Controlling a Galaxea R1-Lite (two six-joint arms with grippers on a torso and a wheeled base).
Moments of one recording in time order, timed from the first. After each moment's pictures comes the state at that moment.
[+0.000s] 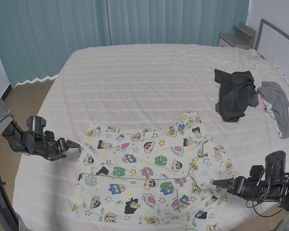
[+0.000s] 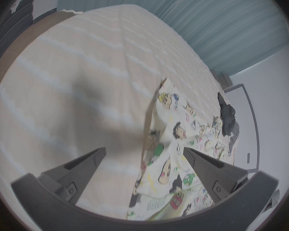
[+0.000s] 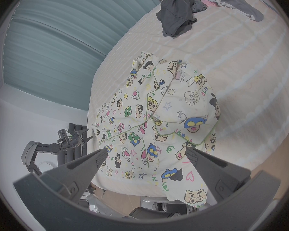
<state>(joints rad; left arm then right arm) 0.17 2.15 -0.94 -0.34 -0.51 -0.35 0.43 1.61 -0.07 -0.90 0.13 0.83</state>
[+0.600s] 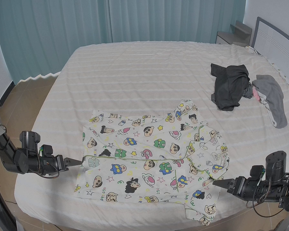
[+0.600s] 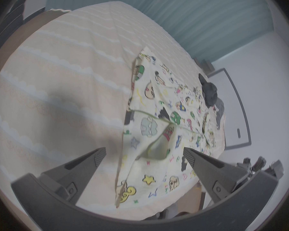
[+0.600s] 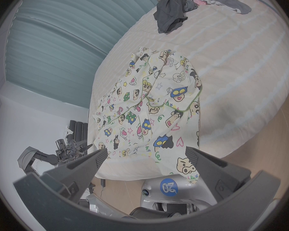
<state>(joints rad) 0.17 2.02 -0.58 -0.57 -0.64 -0.24 0.43 1.60 -0.07 -0.90 0.13 0.83</state>
